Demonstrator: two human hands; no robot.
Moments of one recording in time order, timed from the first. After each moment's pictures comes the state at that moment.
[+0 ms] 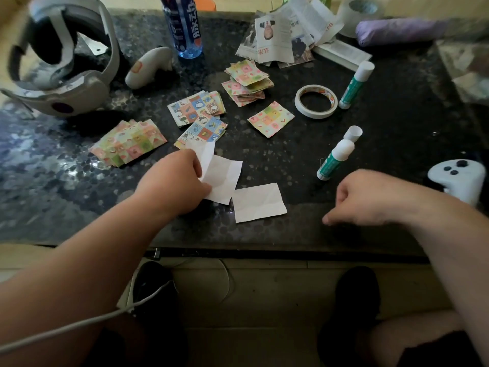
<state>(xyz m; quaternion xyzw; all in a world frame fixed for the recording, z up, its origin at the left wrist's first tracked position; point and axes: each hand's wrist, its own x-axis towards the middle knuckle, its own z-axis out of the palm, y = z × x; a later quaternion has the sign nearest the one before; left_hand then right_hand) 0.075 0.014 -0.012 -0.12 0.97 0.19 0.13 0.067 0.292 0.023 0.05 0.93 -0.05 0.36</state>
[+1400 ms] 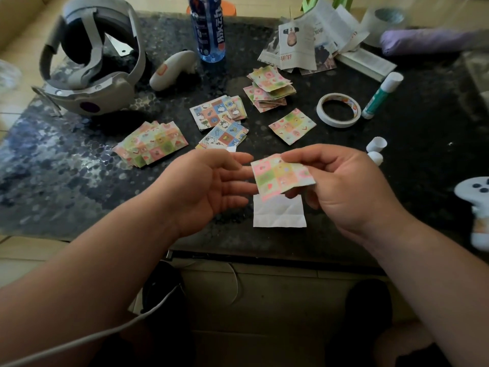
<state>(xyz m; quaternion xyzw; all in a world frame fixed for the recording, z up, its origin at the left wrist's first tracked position) 0.089 0.022 0.022 -0.21 0.56 0.77 0.22 0.081 0.222 0.019 0.00 0.73 -0.67 0.14</state>
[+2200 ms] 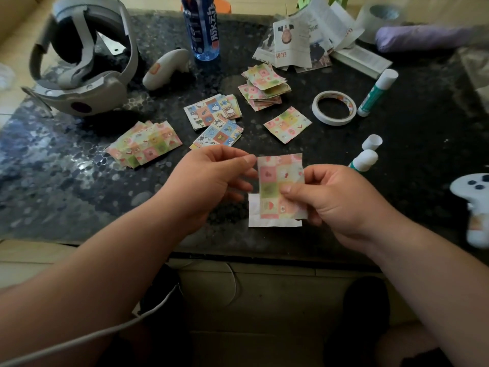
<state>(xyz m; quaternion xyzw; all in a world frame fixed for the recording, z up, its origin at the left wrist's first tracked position) 0.085 0.035 0.009 -0.18 0.68 0.70 0.13 0.085 0.229 0.011 0.11 0.74 -0.62 0.24</state>
